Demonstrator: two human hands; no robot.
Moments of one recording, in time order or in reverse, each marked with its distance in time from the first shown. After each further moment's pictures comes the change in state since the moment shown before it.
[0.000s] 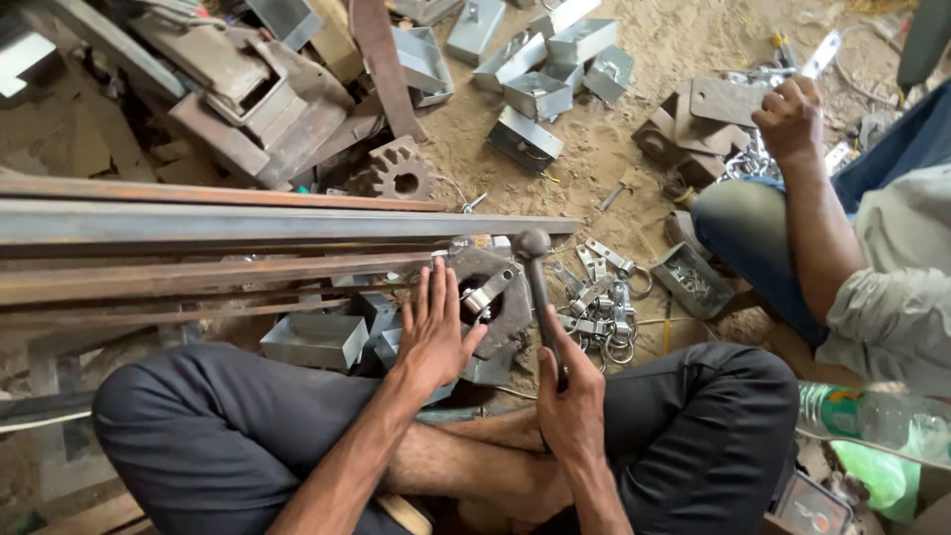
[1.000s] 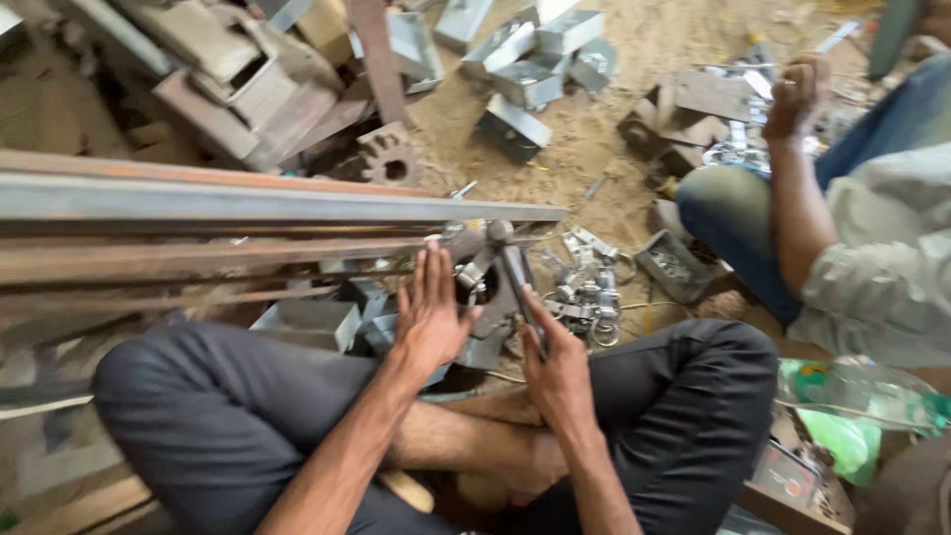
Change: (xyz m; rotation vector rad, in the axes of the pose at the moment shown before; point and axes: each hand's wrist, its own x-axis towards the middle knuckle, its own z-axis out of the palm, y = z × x) left_hand 0.001 -0.009 0.015 -0.008 0.070 0.017; right_hand 0.005 -0.013 0.008 -0.054 -0.066 -0.084
